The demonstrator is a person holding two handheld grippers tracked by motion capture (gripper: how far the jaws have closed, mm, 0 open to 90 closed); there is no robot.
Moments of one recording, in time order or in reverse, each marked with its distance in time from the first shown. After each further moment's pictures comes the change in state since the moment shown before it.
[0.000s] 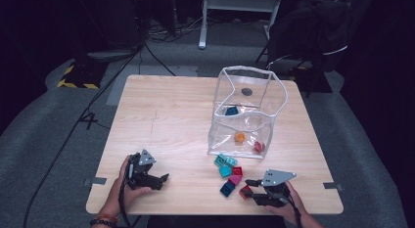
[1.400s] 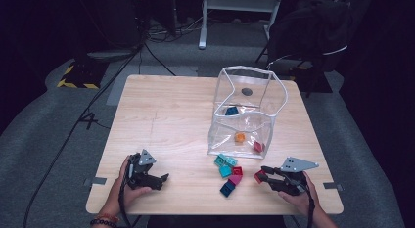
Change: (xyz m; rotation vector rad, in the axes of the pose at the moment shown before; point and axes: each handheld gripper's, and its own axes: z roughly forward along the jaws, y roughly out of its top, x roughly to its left) left arm 0.000 0.000 0.000 -0.001 -0.001 -0.002; right arm -0.033 0.008 -0.041 -0.079 -0.135 0.096
